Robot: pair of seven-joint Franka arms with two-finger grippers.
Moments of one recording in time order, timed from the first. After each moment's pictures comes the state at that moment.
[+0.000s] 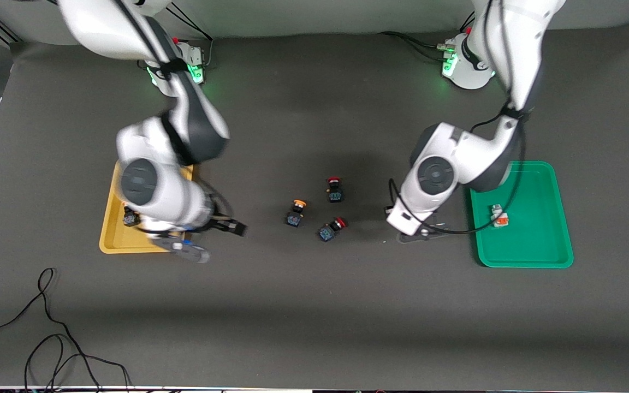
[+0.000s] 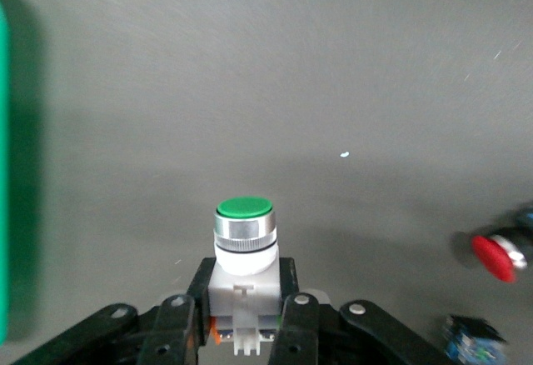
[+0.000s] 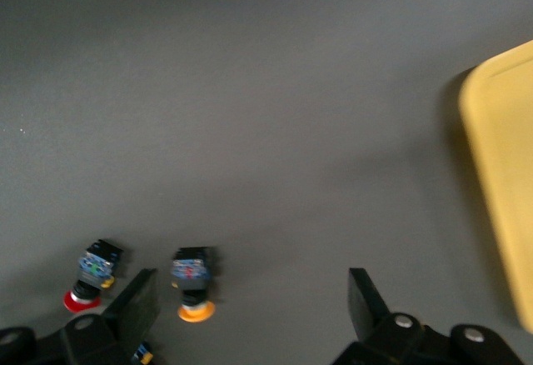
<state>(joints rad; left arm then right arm) -0.40 0.42 -0.06 -1.76 0.00 2.09 -0.67 0.63 0.58 -0.23 -1.43 0.21 1.93 0.77</state>
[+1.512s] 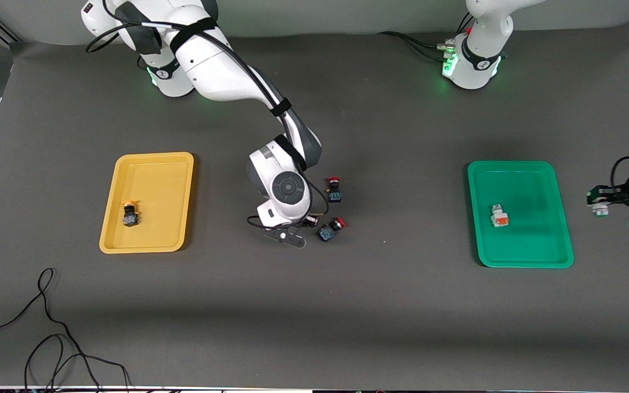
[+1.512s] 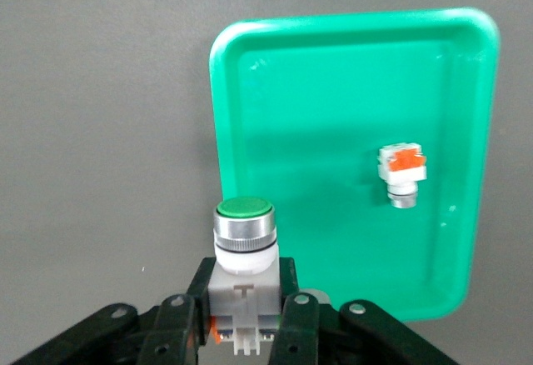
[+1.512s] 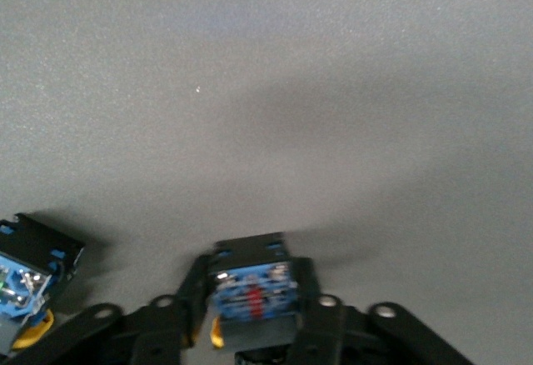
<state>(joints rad) 0.32 0.25 -0.03 -1.94 0.01 2.07 0.36 0.85 0.90 -0.23 -1.39 0.22 2.15 0.93</state>
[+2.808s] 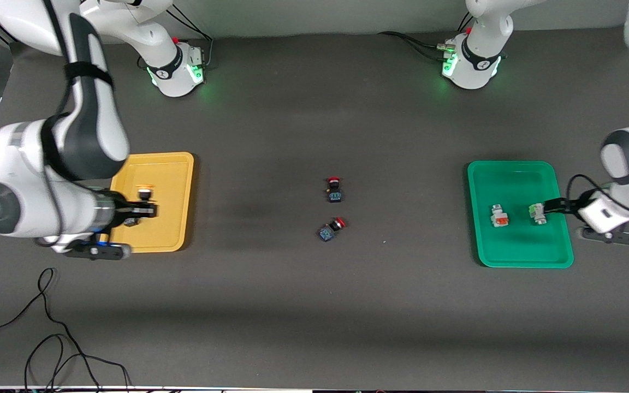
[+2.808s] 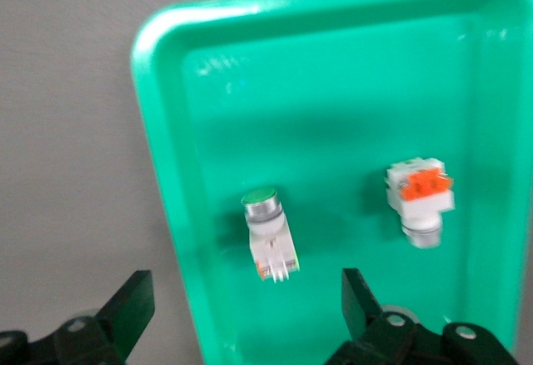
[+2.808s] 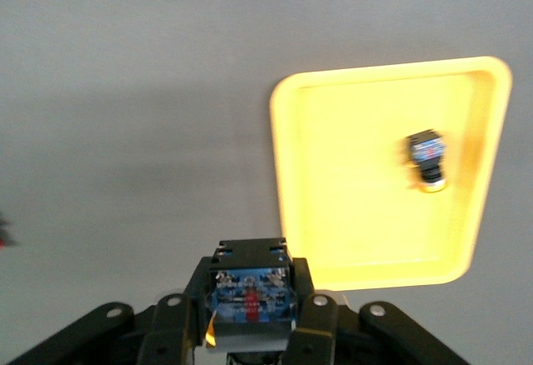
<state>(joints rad) 0.30 0.35 -0.06 -1.91 0.02 2.11 0.37 0.47 0.44 -0.44 -1.44 0.22 1.53 0.08</state>
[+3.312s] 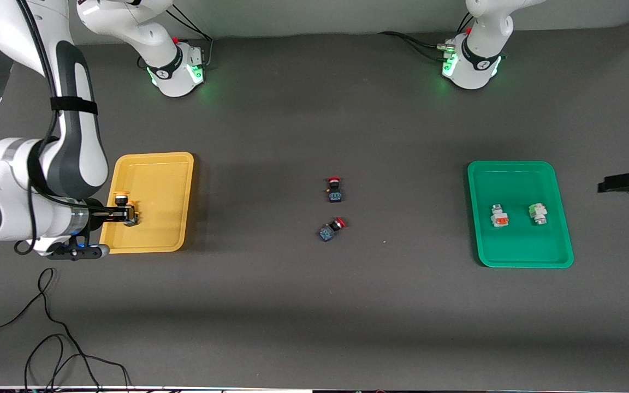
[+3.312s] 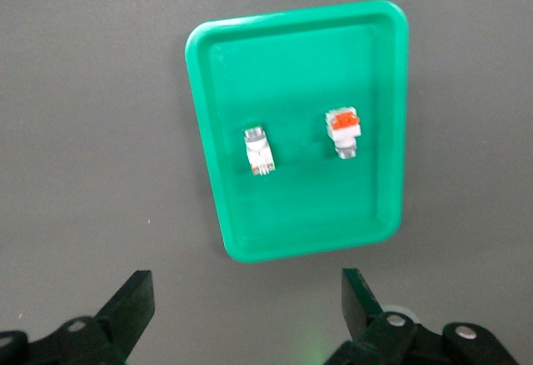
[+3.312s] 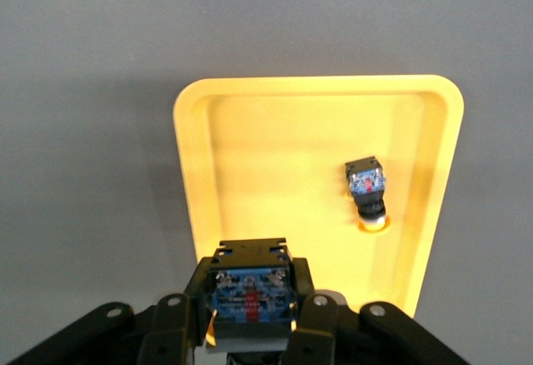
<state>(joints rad) 0.29 0.28 -0.06 -1.50 0.02 1.54 0.37 0.47 0.42 -0.54 -1.71 0.22 1.79 -0.13</state>
